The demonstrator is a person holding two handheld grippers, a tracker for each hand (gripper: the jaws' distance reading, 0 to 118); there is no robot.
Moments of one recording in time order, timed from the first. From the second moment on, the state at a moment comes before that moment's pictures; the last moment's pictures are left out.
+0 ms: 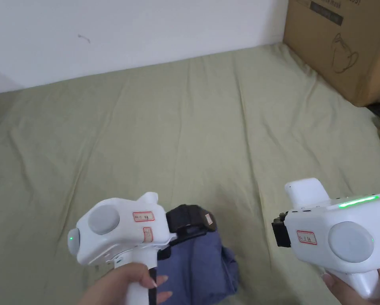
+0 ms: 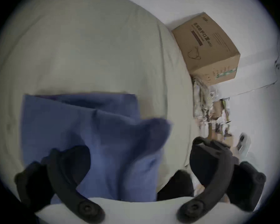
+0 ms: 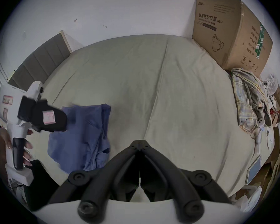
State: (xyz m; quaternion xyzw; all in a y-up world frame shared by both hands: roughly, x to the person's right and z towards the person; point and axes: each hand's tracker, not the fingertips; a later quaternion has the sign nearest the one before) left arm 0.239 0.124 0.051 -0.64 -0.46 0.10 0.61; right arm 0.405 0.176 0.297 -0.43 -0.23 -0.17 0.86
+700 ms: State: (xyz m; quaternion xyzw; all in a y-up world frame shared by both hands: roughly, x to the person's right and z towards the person) left arm 0.287 0.056 0.078 -0.62 -0.53 0.00 0.57; right arm 0.426 0.166 0.308 -0.42 -0.24 -0.20 0.85
